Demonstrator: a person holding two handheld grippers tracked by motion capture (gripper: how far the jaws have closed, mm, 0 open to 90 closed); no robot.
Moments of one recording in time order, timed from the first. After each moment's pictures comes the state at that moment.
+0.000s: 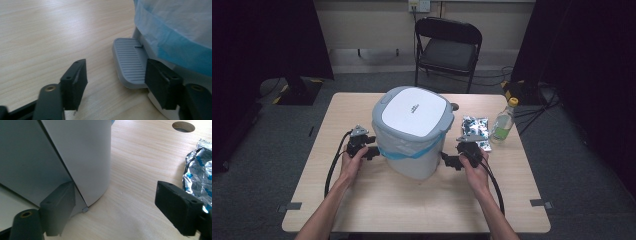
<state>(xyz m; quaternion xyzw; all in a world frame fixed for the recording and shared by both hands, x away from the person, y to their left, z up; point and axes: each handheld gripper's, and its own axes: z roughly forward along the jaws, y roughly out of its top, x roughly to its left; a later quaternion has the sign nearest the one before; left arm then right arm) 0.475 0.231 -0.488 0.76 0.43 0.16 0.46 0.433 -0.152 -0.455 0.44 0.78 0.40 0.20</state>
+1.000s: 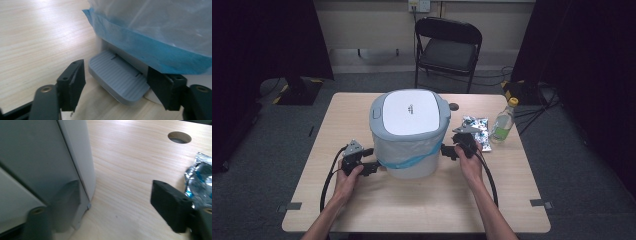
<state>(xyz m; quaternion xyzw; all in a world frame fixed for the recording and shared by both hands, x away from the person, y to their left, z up) 0.419 0.238 -0.490 0.76 0.40 0.18 0.48 0.462 -0.141 -0.454 0.46 0.76 0.41 0.21</state>
